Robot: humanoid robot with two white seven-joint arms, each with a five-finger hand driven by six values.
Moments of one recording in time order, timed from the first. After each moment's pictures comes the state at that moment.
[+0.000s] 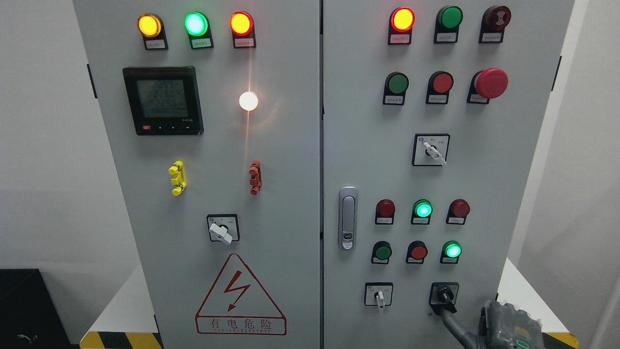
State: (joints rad) left arm 0.00 -0.10 -0.13 0.00 0.06 -0.07 -0.02; right arm -0.28 0.09 -0.15 -1.68 1.43 0.35 0.32
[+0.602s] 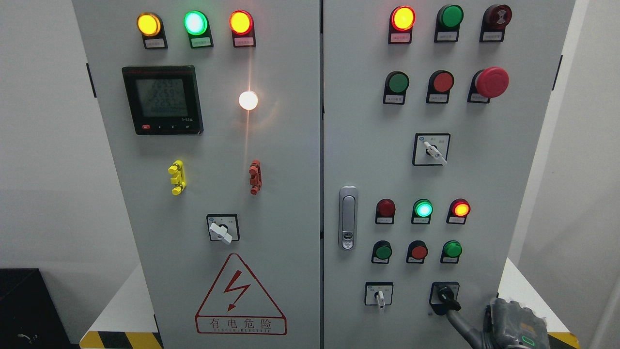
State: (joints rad) left arm 0.00 -0.10 -0.13 0.00 0.06 -0.07 -0.02; right arm -0.30 0.09 -0.18 -1.68 1.42 0.35 0.33
